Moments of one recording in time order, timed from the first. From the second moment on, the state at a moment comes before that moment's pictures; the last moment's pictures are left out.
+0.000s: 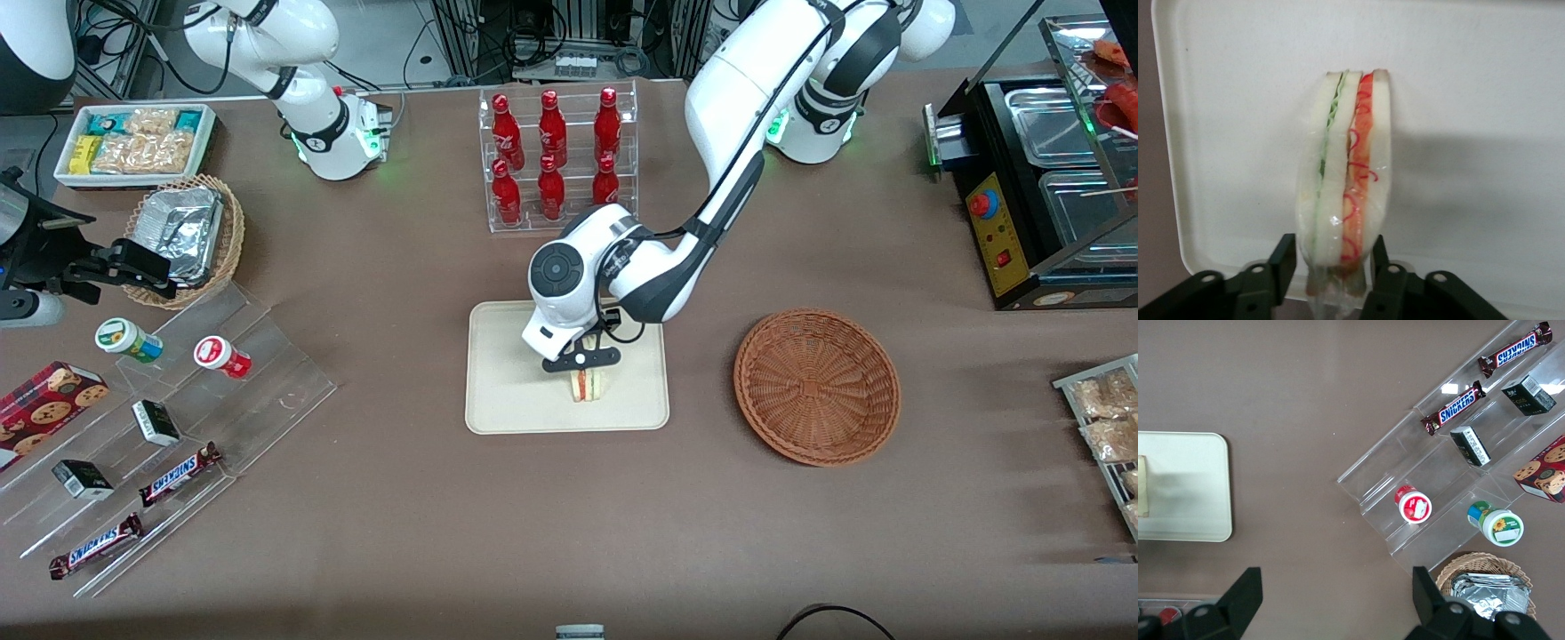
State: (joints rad) arm -0.67 0.80 -0.17 -1.32 0.10 1.99 -0.95
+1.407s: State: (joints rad) arm -0.24 0.08 -0.14 -1.43 0.08 1.38 -0.61
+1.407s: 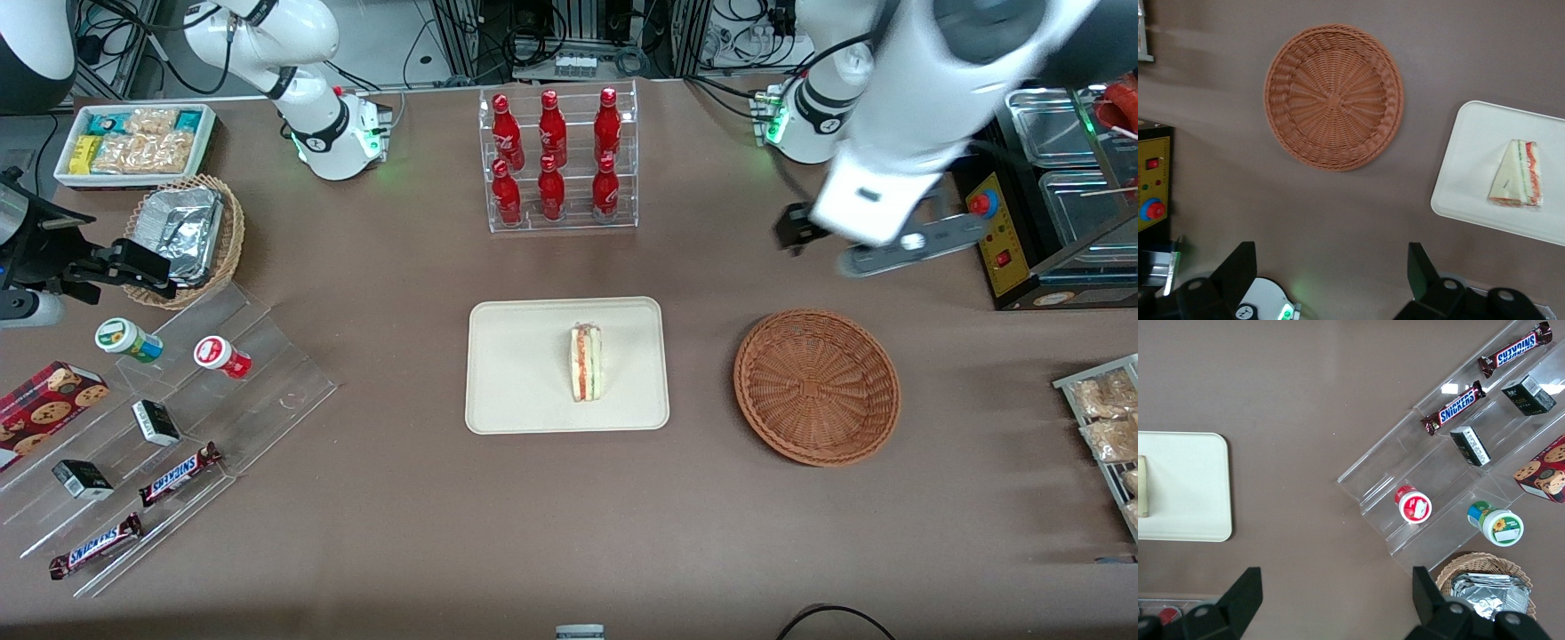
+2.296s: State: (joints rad) arm 0.01 -0.03 -0.15 -1.54 0.00 1.38 -0.17
